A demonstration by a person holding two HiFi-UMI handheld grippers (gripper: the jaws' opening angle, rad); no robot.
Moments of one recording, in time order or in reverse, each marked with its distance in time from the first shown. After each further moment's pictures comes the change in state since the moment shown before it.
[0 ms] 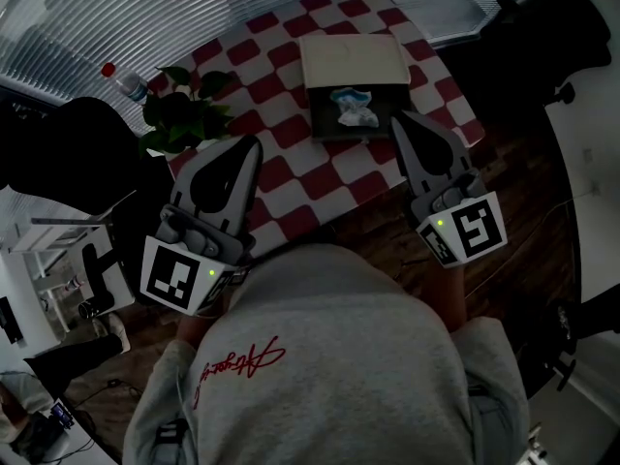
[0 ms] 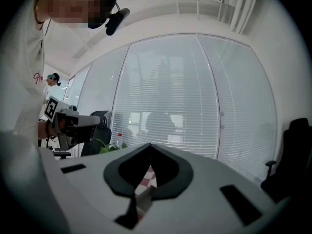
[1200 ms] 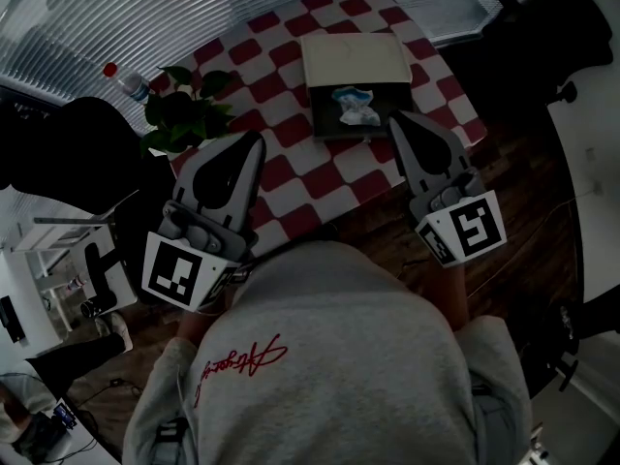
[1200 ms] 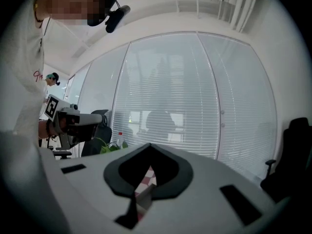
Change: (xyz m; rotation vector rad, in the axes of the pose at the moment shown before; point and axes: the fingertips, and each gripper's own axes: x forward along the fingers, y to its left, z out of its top) left arm 0.005 -0.001 0.003 0.002 -0.005 -0.001; right arm 0.001 0.003 -0.003 0.003 0.015 0.002
